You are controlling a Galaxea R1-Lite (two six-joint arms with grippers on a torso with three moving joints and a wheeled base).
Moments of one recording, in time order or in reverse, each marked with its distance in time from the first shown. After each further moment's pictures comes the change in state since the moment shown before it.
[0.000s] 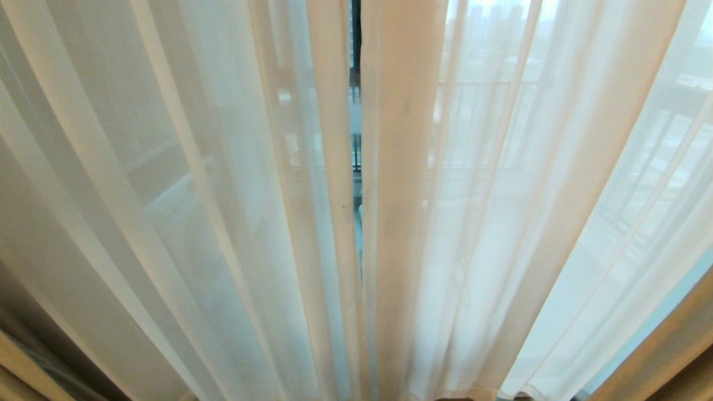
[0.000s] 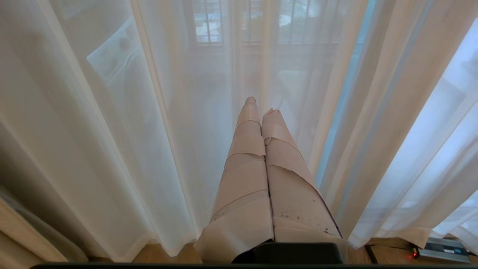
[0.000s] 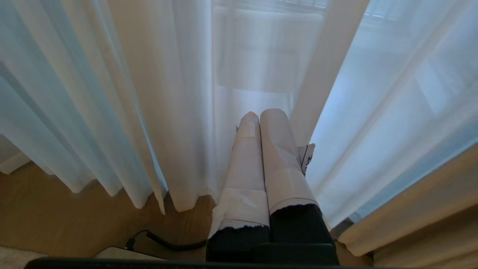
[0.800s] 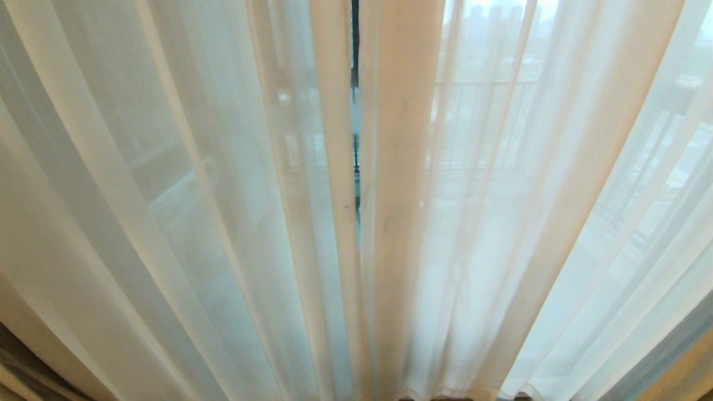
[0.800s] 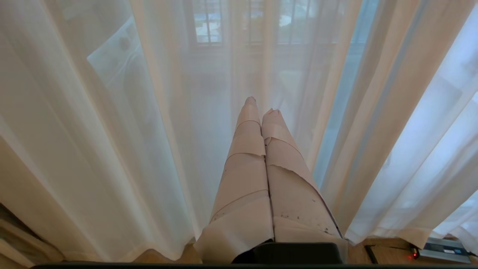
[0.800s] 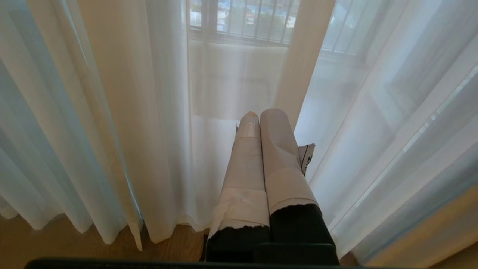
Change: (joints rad) left arm 0.000 0.000 0.000 -0.001 0.000 0.000; right arm 0.000 -0.240 0.003 0.091 -0.063 -0.025
